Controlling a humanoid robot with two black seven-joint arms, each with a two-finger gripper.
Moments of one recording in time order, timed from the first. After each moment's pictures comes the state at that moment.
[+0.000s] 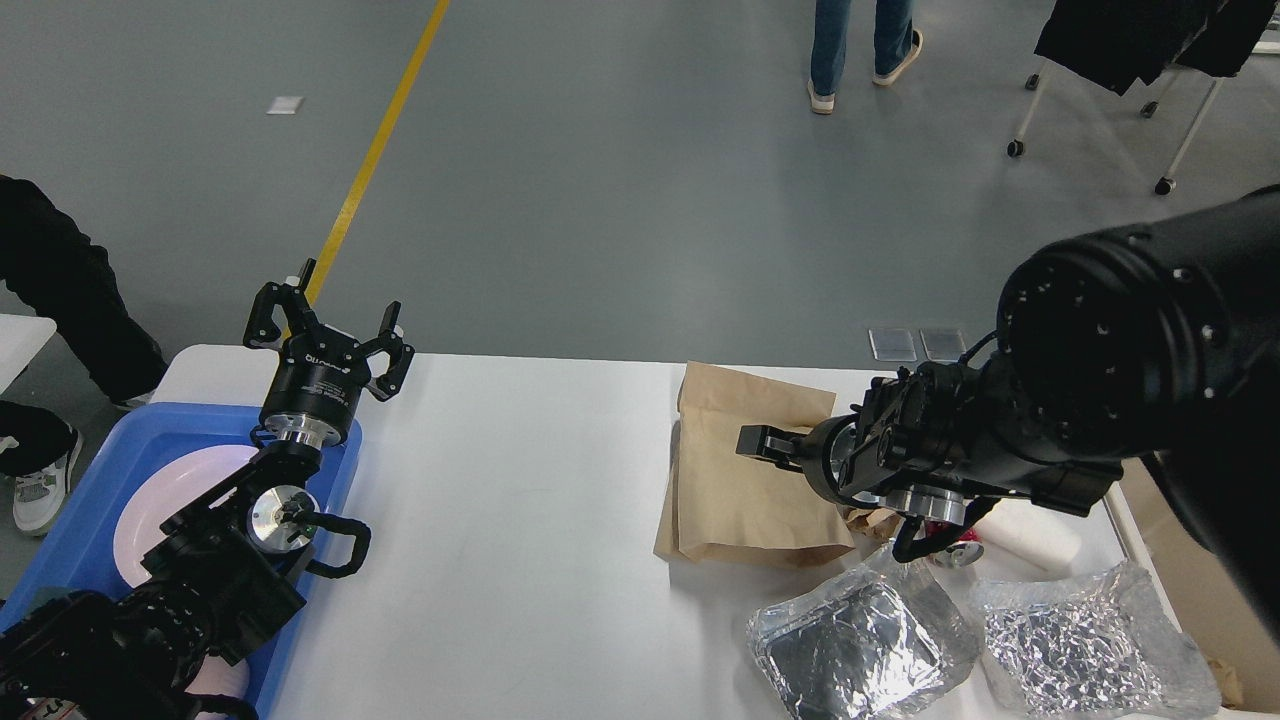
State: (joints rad) left arm -0.74 0.07 -0.78 -0.17 -0.08 -0.66 -0.54; right arm 1.71 0.20 -1.41 1.36 0.50 -0.21 0.16
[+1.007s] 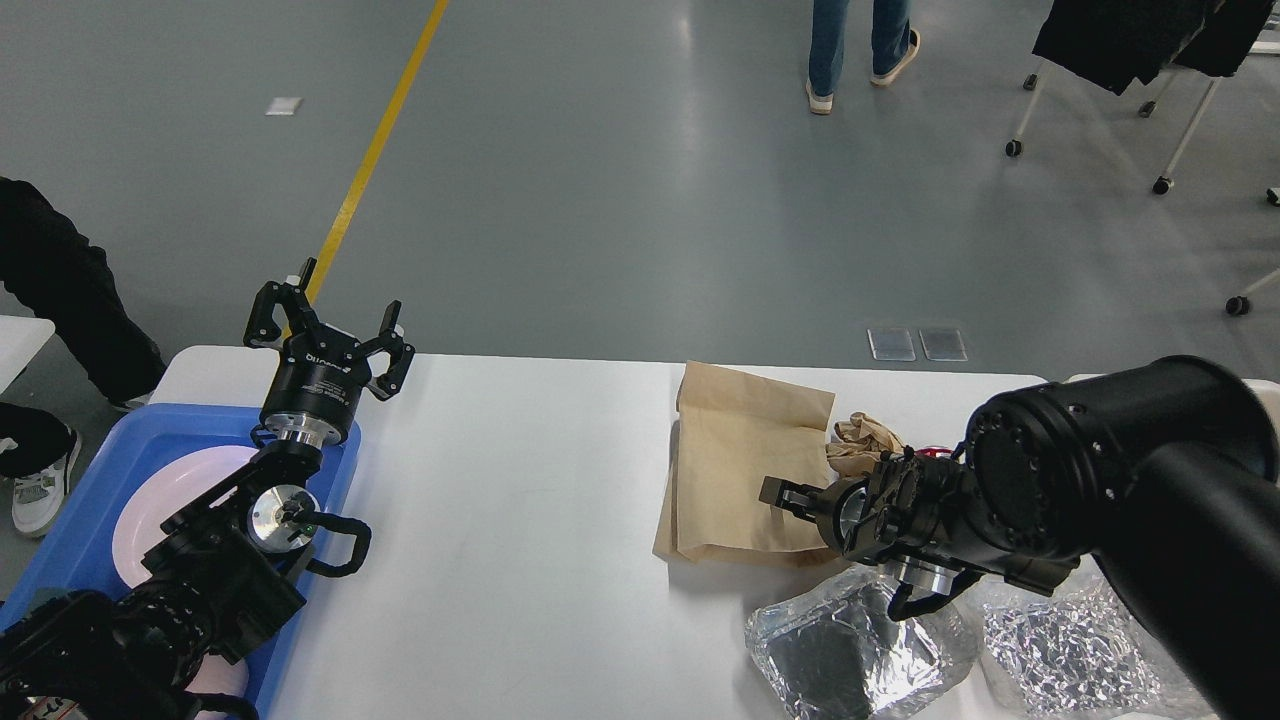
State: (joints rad) left arm -0.74 0.07 -0.78 -0.17 -0.08 -0.66 -0.54; right arm 1.38 0.20 -1.45 1.09 0.52 -0.26 0.17
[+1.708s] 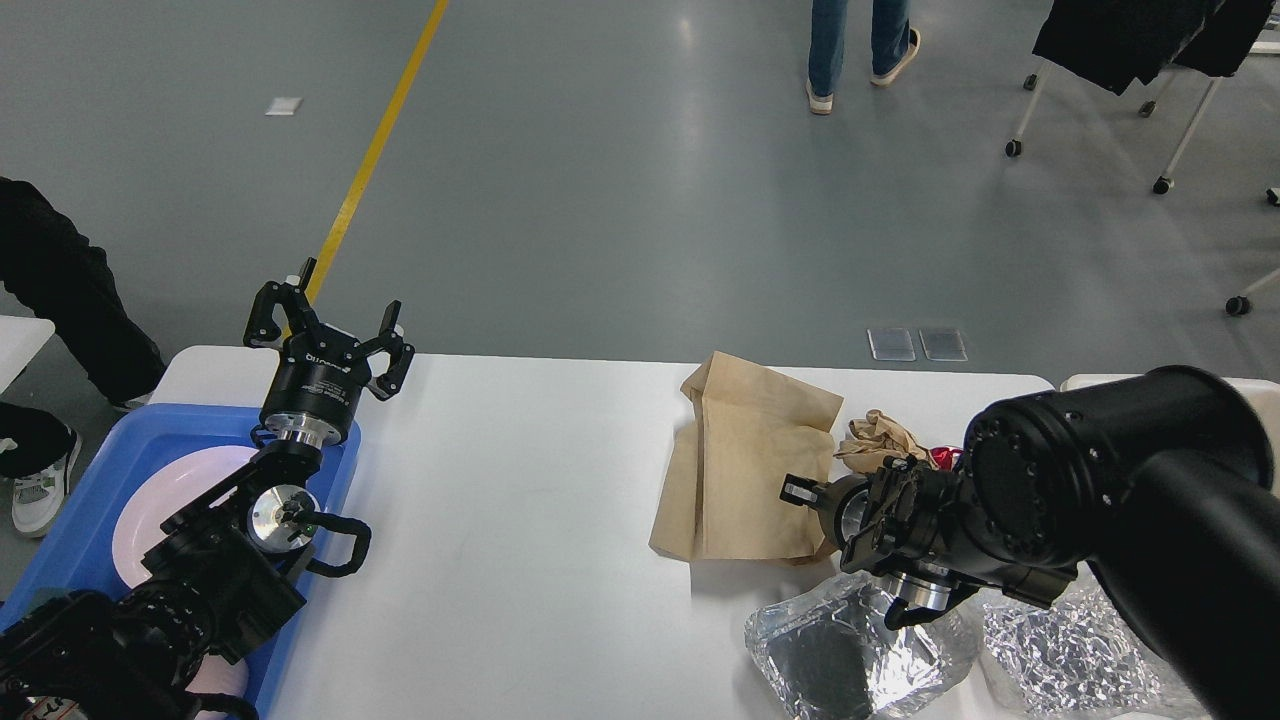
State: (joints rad) left arm -0.74 0.07 -0.78 -0.17 -0.08 -0.66 -0.54; right arm 1.36 0.21 -1.43 1.10 0.52 -0.39 0.17
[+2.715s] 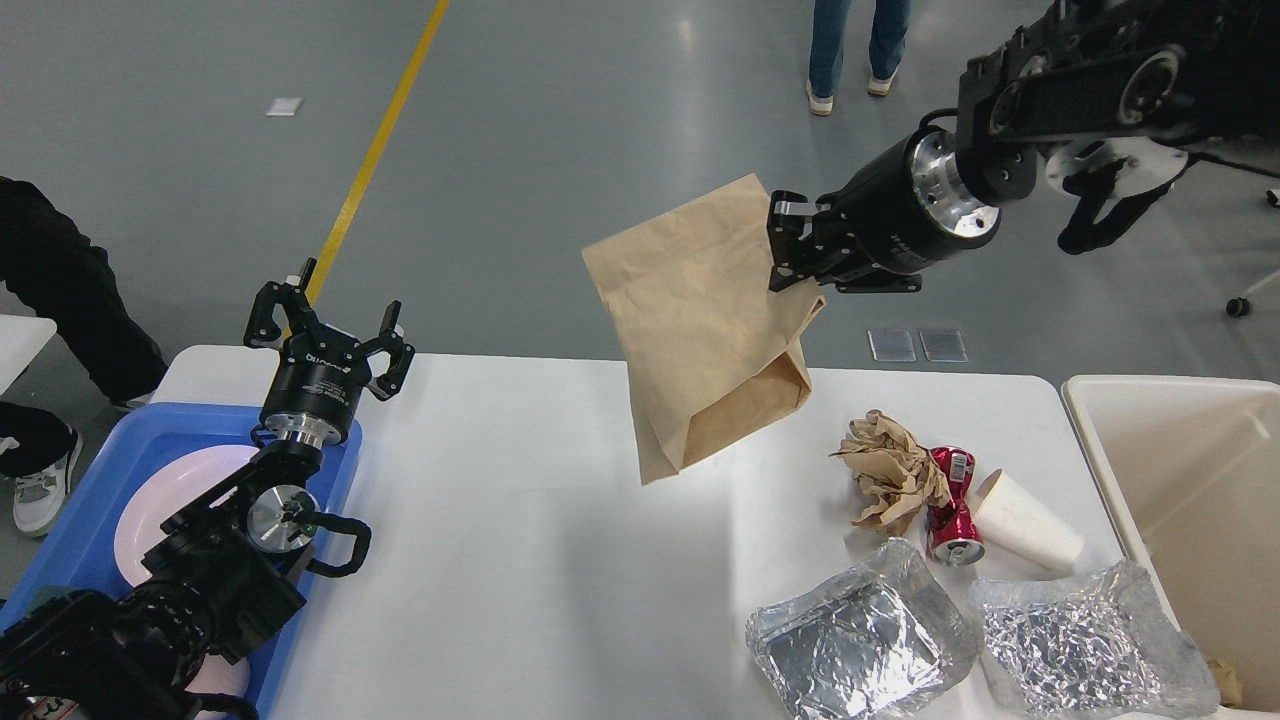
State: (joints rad) left arm -0.74 0.07 -0.78 -0.17 -0.08 -0.66 -0.54; right arm 2.31 -0.06 -1.42 1.38 0.35 0.52 0.24
